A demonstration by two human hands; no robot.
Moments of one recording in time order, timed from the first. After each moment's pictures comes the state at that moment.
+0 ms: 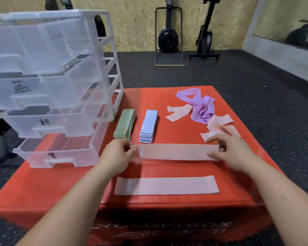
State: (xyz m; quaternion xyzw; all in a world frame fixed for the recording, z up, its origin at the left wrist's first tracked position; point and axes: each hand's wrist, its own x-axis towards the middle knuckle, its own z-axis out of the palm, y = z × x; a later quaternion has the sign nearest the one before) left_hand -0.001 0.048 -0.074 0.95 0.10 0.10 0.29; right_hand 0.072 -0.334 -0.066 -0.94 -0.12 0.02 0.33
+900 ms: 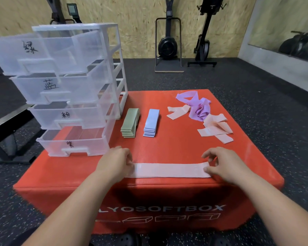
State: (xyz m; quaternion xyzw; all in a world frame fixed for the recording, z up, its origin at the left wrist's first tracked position) left_hand -0.077 0.059 -0.074 0.99 0.03 0.04 0.13; right_hand -0.013 -0.328 -0.075 -0.95 -0.14 0.03 0.27
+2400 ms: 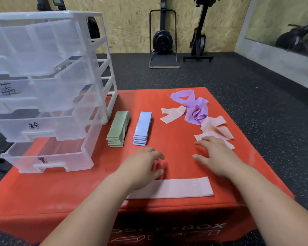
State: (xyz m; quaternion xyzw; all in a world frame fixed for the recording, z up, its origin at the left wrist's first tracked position) left_hand -0.004 -0.025 -0.075 0.97 -0.16 0.01 0.18; right_hand 0.069 -0.314 -0.078 -0.98 -0.14 0.01 0.14
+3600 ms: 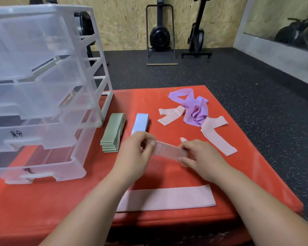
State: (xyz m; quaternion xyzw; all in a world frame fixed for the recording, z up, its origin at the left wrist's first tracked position) left_hand 0.027 -0.029 -0.059 0.89 -0.05 0.20 0.42; right_hand 0.076 -0.275 -0.072 -0.94 -0.27 -0.04 0.22
